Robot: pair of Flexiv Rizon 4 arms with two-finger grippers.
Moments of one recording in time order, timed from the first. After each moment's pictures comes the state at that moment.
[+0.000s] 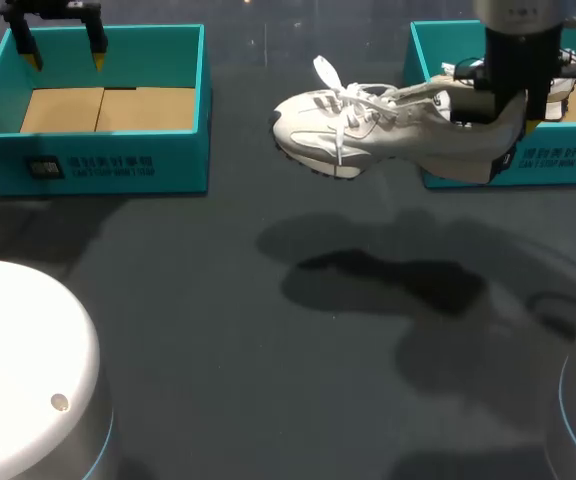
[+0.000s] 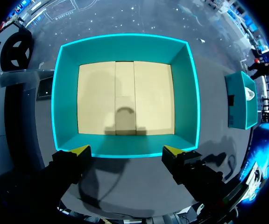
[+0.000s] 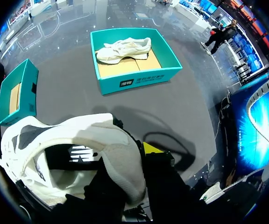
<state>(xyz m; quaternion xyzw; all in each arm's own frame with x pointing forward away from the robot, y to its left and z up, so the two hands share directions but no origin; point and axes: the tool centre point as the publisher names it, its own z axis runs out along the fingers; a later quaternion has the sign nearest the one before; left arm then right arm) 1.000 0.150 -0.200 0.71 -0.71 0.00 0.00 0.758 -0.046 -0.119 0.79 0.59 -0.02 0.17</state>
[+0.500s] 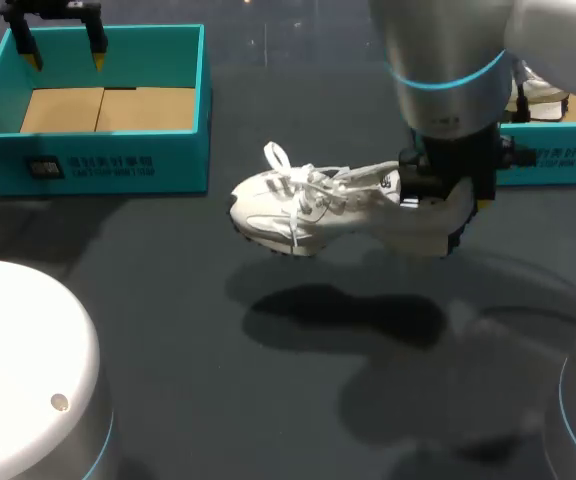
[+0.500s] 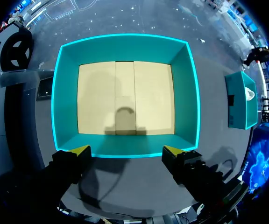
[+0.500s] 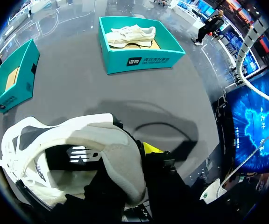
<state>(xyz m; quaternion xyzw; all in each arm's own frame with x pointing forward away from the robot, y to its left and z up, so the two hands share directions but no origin) 1.000 0.150 -0.200 0.71 -0.71 0.00 0.00 0.688 0.012 -0.176 0.78 0.59 -0.04 0.19</state>
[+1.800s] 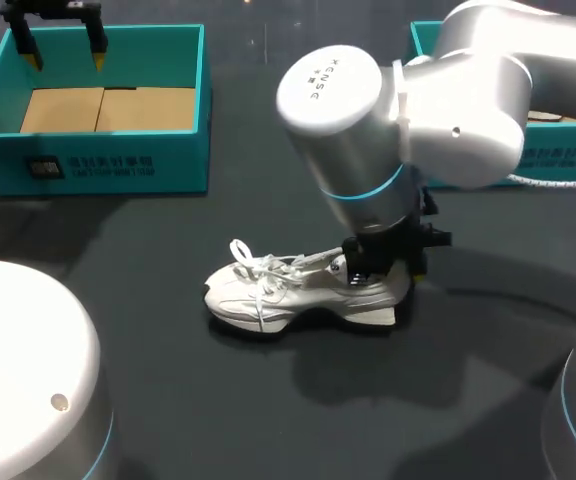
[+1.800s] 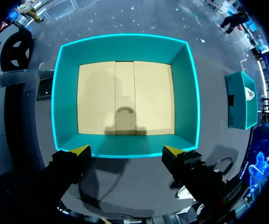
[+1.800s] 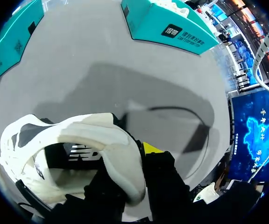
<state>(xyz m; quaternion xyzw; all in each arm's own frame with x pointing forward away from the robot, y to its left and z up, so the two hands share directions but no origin) 1.000 0.150 -0.200 0.71 -0.71 0.00 0.00 0.690 0.059 -0.327 0.75 0.63 -0.08 0.16</state>
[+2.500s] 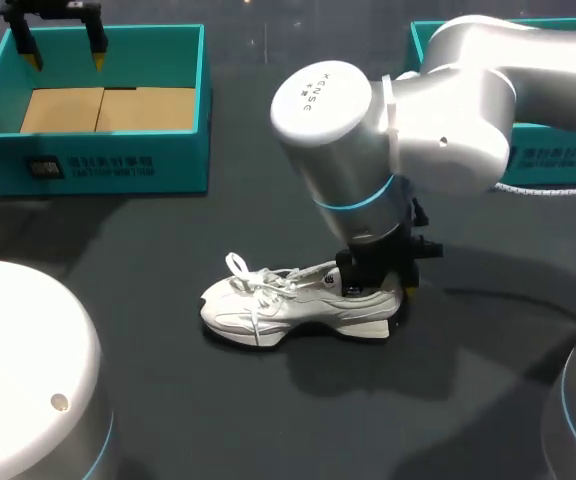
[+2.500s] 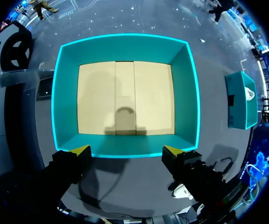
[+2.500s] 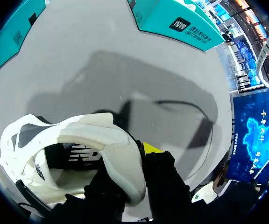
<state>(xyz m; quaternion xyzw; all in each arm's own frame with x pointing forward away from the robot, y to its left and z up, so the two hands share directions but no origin) 1.000 0.150 -0.200 0.71 -0.71 0.00 0.00 0.683 0.066 -0.350 0.75 0.64 -0.10 0.15</state>
